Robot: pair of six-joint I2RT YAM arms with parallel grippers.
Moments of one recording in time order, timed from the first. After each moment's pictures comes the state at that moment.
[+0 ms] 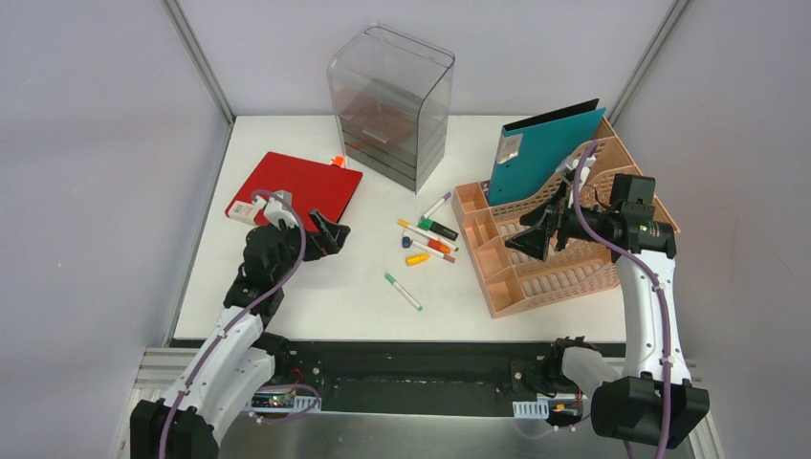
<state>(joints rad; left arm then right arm) -0.24 0.71 0.39 0.03 0.15 -0.56 -0.13 1.03 1.07 -0.93 -1.18 -0.43</state>
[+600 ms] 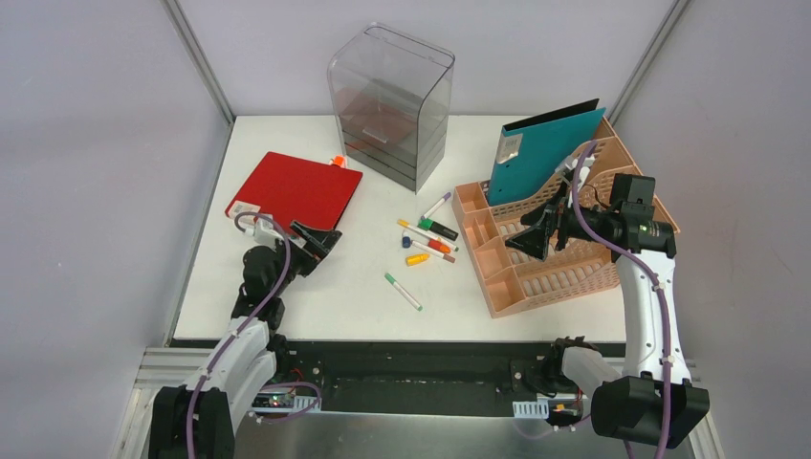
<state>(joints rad) -0.06 0.75 0.12 0.36 0.31 -1.00 -0.13 1.03 1.07 -0.93 -1.16 -0.44</state>
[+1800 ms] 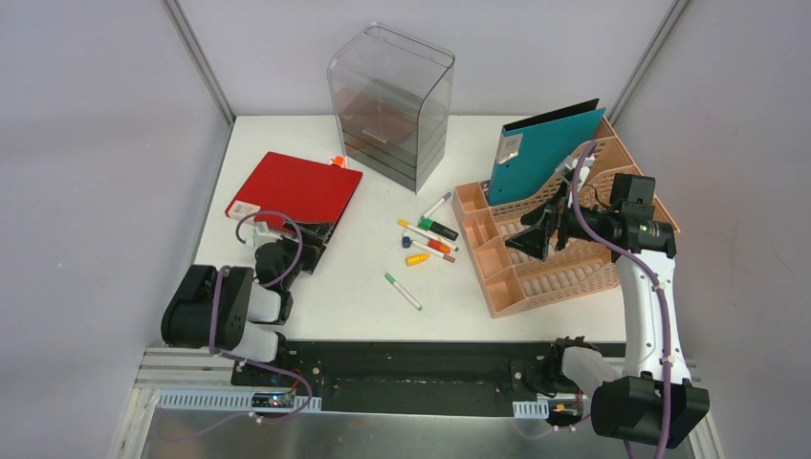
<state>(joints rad) -0.04 1.41 0.06 1.02 0.16 -1.23 -0.14 1.03 1.07 -0.93 -1.16 -0.44</state>
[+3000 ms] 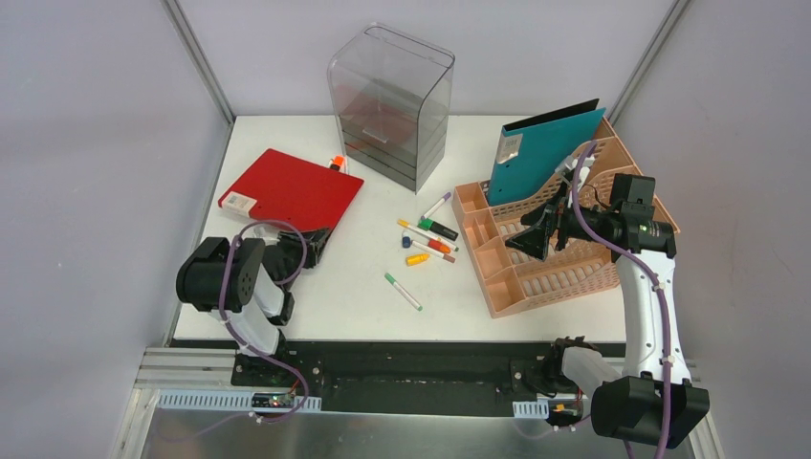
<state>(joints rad) -0.02 1.71 0.07 1.38 0.18 -1.45 -0.14 1.03 1.07 -0.93 -1.16 -0.44</state>
